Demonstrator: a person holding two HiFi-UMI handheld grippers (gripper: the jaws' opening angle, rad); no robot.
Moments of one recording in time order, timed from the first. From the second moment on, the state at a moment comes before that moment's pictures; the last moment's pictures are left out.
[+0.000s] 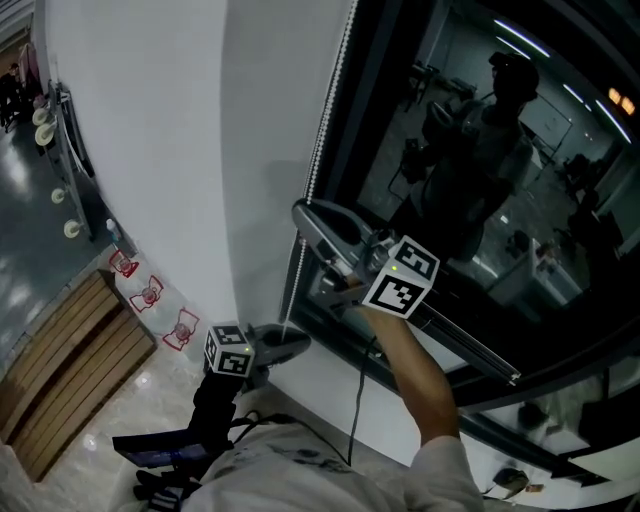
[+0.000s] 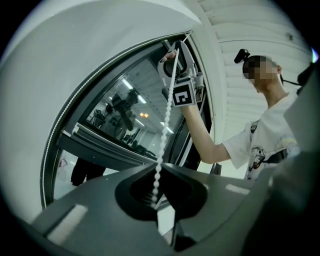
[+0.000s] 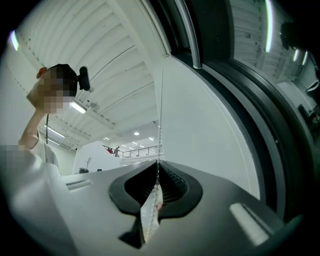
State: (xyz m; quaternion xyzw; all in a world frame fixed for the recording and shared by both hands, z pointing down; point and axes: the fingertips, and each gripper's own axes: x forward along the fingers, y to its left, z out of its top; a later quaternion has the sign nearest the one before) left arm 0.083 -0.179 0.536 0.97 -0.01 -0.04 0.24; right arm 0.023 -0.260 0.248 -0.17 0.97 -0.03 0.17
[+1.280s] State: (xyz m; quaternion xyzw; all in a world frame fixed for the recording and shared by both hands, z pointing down) left arm 0.088 -0.180 0.535 0.97 0.00 -0.02 0.24; right arm 0.014 -0.240 0.462 -0.20 0.97 -0.15 0.03
